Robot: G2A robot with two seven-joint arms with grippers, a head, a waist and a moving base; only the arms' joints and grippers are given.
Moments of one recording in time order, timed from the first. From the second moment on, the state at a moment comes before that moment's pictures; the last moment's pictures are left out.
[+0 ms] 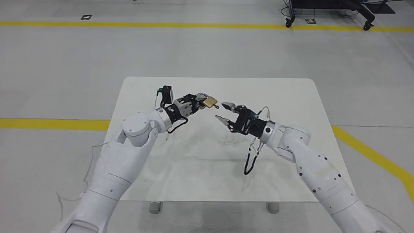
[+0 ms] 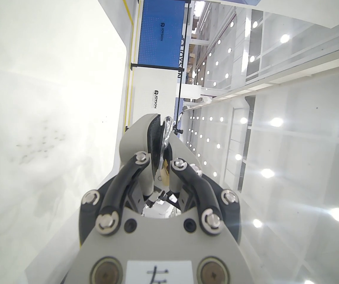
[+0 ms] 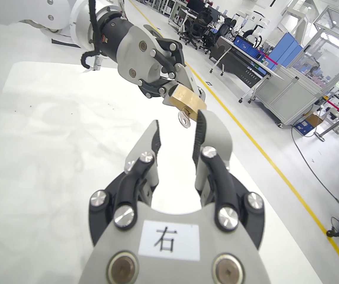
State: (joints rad) left arm 1.00 -1.28 -1.08 -1.26 -0.50 0.12 -0.62; right arm -1.19 -1.10 1.05 -1.49 -1.49 -0.55 -0.27
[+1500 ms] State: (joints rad) left arm 0.86 -1.32 -0.79 -1.11 0.00 0.38 -0.77; right arm -1.31 -1.05 1.37 -1.53 -1.44 -0.55 -0.27
